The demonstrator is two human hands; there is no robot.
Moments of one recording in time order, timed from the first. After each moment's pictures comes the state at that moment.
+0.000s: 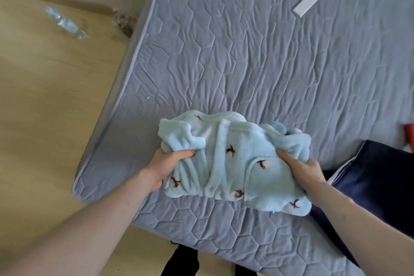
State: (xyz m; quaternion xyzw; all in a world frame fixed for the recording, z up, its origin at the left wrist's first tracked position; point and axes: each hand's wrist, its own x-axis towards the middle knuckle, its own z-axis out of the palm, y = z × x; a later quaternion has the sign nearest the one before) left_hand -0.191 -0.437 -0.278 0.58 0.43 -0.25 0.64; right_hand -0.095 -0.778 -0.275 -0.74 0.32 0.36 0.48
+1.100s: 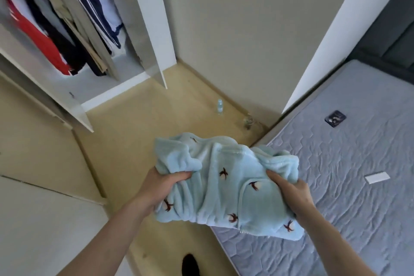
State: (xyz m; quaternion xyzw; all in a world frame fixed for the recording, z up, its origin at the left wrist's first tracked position) left_hand -0.508 -0.198 0.255 0.57 0.51 0.06 0.64; right_hand -0.259 -0.413 0.208 -0.80 -0.01 0.38 0.47
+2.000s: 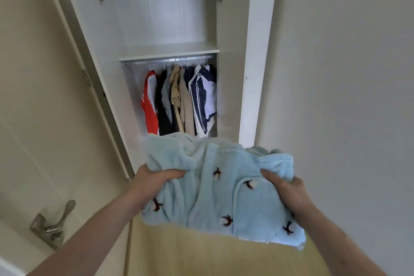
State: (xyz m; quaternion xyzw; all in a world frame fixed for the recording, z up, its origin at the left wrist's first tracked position) left_hand -0.559 0.266 0.402 0.53 0.58 0.37 0.50; right_hand -0.227 0.188 0.364 -0.69 -0.31 0.42 0.50
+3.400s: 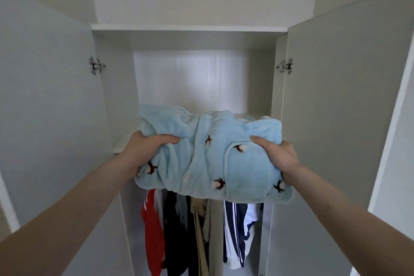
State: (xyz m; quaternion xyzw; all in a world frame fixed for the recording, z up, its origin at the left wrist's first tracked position) left_hand -0.580 1.015 0.589 0.54 0.54 0.54 0.35; right_hand -0.249 1.013 0.556 -0.57 -0.45 0.36 0.58
